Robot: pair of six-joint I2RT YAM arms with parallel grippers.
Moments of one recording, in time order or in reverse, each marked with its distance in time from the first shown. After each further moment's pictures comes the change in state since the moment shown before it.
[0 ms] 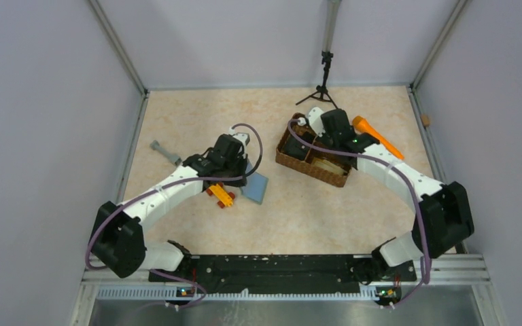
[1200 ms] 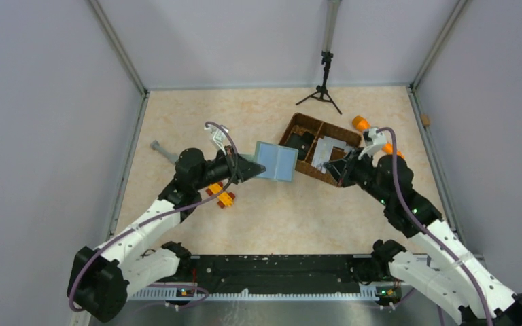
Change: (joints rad) left arm 0.096 -0.314 -0.385 0.931 0.575 -0.456; right arm 0.044 -0.808 -0.452 0.191 -0.497 1.065
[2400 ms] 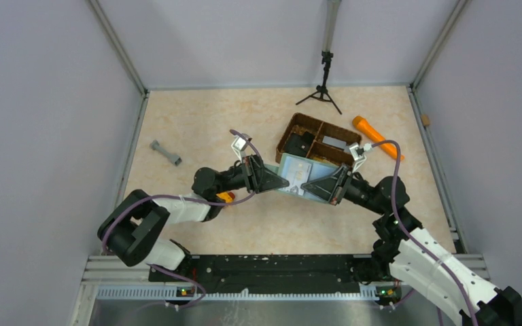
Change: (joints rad) left arm -0.155 0.426 -0.110 1.034 0.167 -0.485; right arm 0.000 -0.007 -0.289 0.627 -0.447 0.409
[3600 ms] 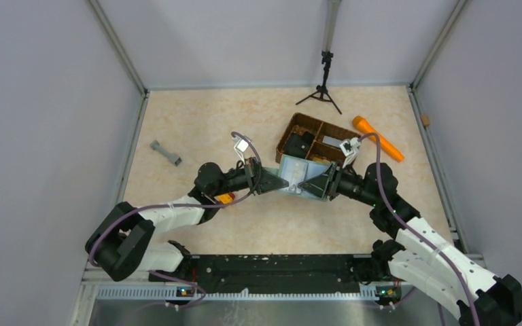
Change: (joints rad) left arm -0.016 -0.146 0.003 -0.441 -0.100 0.214; right arm 0.001 0.116 0.127 -0.305 0.072 -0.214
